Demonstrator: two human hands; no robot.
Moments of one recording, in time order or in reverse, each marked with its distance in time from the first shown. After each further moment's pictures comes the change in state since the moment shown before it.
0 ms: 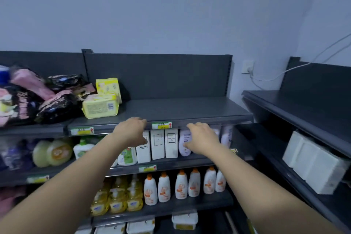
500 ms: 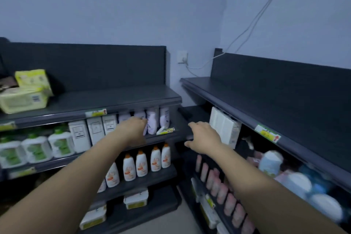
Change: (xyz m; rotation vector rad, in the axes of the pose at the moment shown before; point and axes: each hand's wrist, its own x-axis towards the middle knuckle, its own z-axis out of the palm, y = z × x) left_hand -0.063 0.244 -0.011 -0.018 -0.058 0.280; right_hand -0.205 0.182 -0.050 -0.026 0.007 0.263
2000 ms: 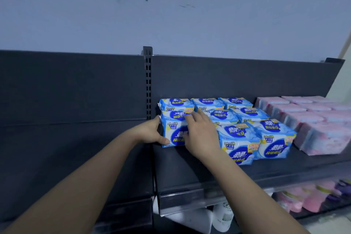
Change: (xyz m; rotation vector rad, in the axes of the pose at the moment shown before) left_hand 0.046 0.771 -0.043 -0.602 -0.703 1.386; right_hand -0.353 0.450 -0.115 -0.455 0.415 1.233
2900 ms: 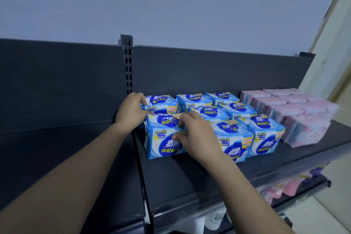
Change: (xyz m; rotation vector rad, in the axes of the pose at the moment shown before) left_hand 0.069 0.004 -0.018 0.108 0.644 0.220; right_hand 0.002 0.002 -0.018 0.294 -0.047 0.120
